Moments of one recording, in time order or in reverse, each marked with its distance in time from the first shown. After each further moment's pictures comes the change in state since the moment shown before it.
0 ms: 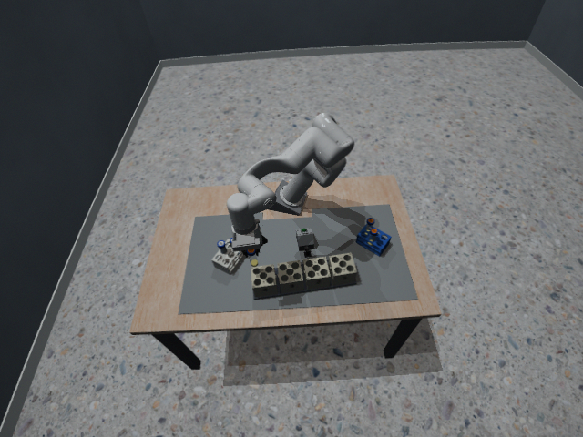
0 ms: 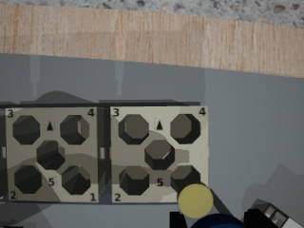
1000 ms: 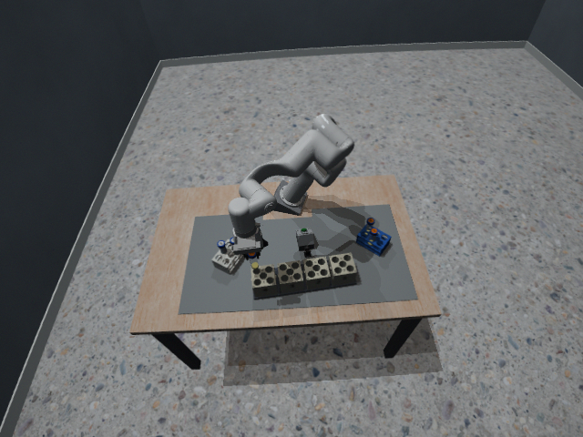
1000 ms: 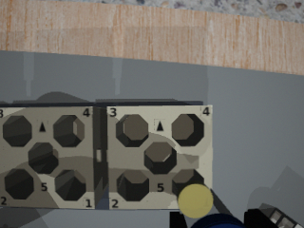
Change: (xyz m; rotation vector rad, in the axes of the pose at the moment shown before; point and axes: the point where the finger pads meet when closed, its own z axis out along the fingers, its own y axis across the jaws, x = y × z) arm 0.000 0.000 0.020 0.000 0.000 0.000
